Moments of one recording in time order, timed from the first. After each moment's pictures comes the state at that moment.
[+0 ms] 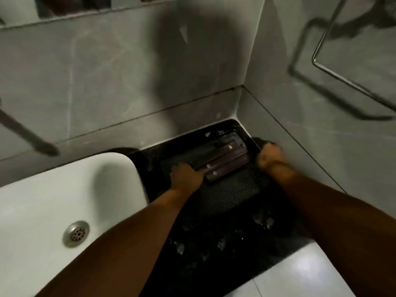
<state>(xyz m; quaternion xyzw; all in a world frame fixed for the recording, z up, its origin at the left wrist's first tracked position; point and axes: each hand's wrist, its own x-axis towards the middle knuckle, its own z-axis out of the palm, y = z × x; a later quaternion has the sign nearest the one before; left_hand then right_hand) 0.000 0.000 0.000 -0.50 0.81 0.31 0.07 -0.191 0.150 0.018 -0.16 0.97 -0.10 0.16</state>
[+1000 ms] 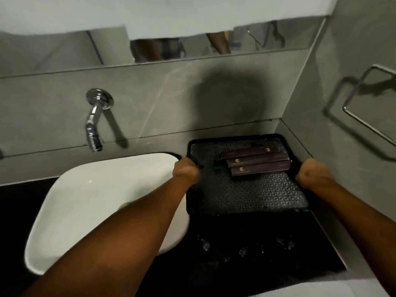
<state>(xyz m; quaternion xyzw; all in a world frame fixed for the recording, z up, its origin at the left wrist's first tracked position) 0.087 -0.054 0.104 -0.58 0.75 0.33 0.00 -0.146 0.173 0.133 -0.20 0.95 -0.15 0.17</state>
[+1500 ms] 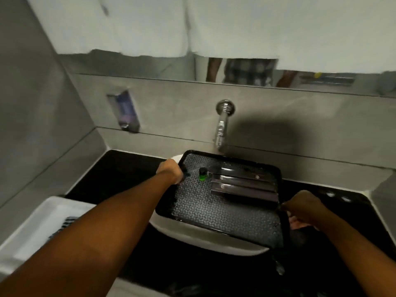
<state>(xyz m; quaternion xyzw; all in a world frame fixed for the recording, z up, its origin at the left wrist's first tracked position) 0.413 -0.149 0.158 -0.73 0.64 0.25 -0.05 0.108 0.035 0.167 -0.29 0.85 -0.19 0.40</state>
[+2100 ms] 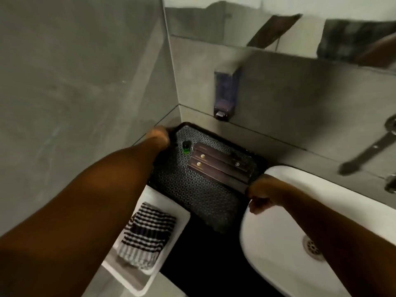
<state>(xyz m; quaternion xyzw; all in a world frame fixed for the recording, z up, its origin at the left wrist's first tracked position) 0.741 -0.347 0.134 -0.81 0.56 0.17 -0.03 0.442 -0.239 0.117 -0.43 0.73 0.02 0.54</state>
